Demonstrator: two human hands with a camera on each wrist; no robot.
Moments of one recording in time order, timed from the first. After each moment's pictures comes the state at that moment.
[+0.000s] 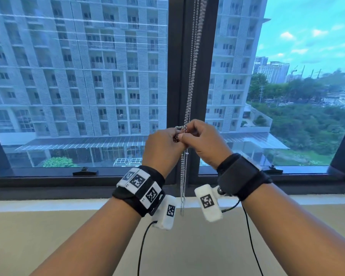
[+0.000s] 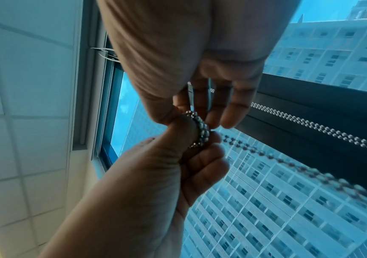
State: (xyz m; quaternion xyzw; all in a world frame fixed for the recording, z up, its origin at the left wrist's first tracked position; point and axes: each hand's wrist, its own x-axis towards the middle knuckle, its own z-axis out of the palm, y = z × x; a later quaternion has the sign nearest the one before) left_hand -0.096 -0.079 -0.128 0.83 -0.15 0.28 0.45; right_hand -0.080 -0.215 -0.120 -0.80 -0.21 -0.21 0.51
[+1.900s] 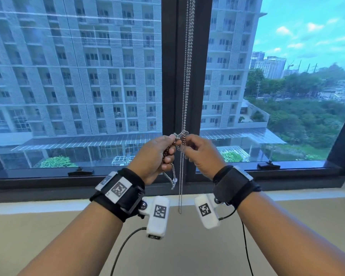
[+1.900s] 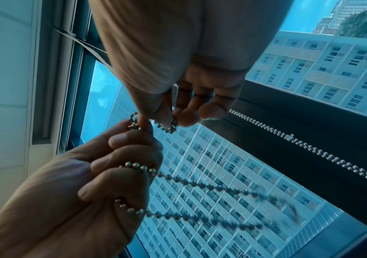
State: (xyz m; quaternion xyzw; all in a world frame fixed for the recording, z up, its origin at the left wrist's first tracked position) left_hand -0.081 -0.065 -0.149 0.60 -0.14 -0.09 0.79; right_hand -0.056 -0.234 -0.173 -0.81 -0.21 -0.19 0.52
